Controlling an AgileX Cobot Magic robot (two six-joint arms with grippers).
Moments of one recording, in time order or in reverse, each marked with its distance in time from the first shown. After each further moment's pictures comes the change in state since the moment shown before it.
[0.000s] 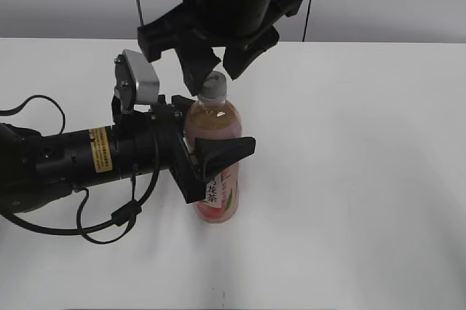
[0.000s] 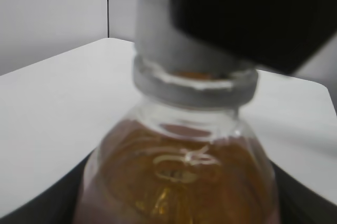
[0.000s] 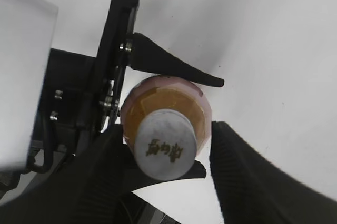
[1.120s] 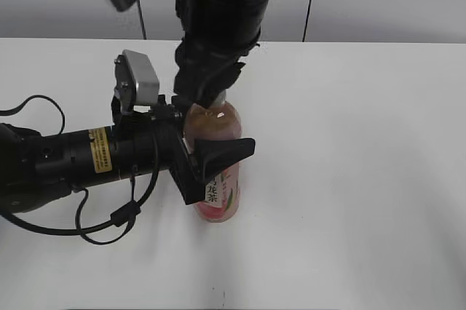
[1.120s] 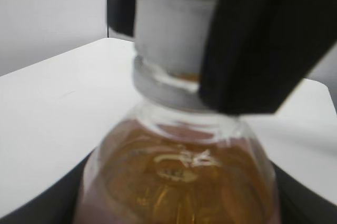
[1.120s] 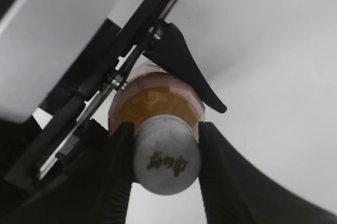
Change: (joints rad) left arm 0.000 0.000 0.000 0.003 0.000 0.001; right arm -0.004 0.027 0.001 0.011 0.001 -0.528
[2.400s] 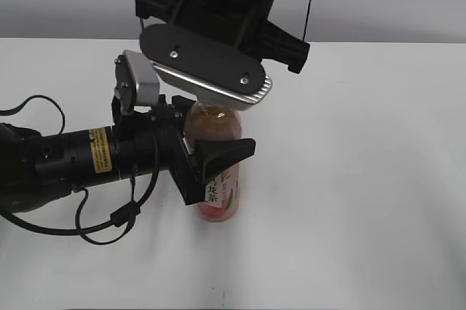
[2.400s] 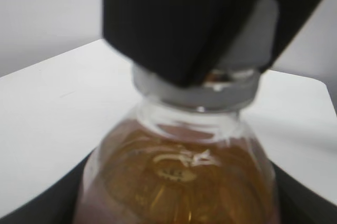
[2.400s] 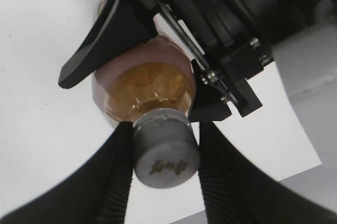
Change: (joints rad) left arm 0.000 0.000 0.000 0.010 0.000 0.007; right arm 0.000 -0.003 -0.001 0.023 0.006 -1.756
